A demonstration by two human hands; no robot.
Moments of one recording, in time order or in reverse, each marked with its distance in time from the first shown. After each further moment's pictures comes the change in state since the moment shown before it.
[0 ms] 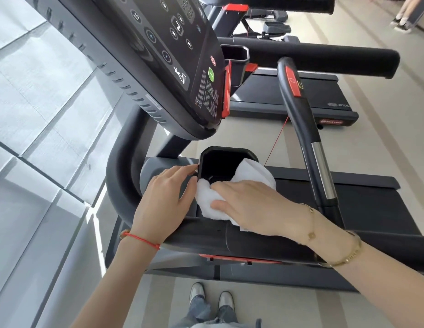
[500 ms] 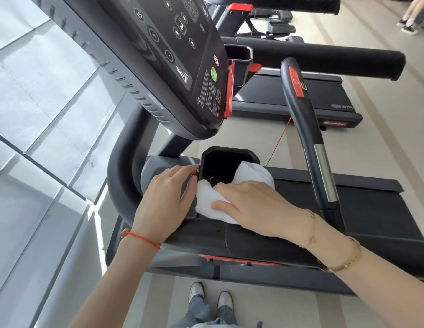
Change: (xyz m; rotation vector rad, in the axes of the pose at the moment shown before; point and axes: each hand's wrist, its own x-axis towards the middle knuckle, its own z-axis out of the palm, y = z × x) left_hand 0.000 0.001 0.001 0.022 0.007 -0.006; right_hand 0.000 0.003 0.002 -0.024 0.087 -0.053
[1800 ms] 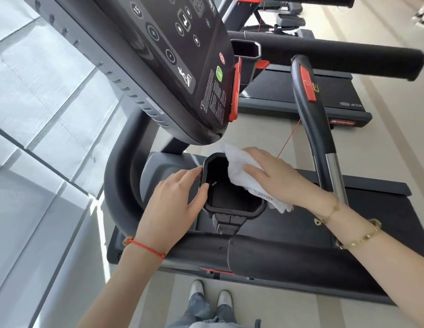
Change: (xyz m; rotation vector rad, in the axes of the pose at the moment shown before) left_hand 0.012 0.006 0.007 0.016 -0.021 -0.034; right_hand 0.034 0.084 -0.004 0.274 0.148 0.241
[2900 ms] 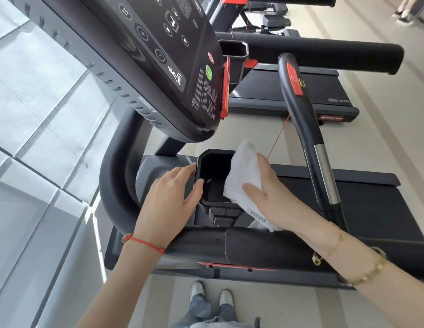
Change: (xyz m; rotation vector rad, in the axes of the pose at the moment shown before) left_hand -0.001 0.000 0.001 0.018 0.016 0.022; right_hand -0.052 -0.019 0.023 0.321 0.008 0.257
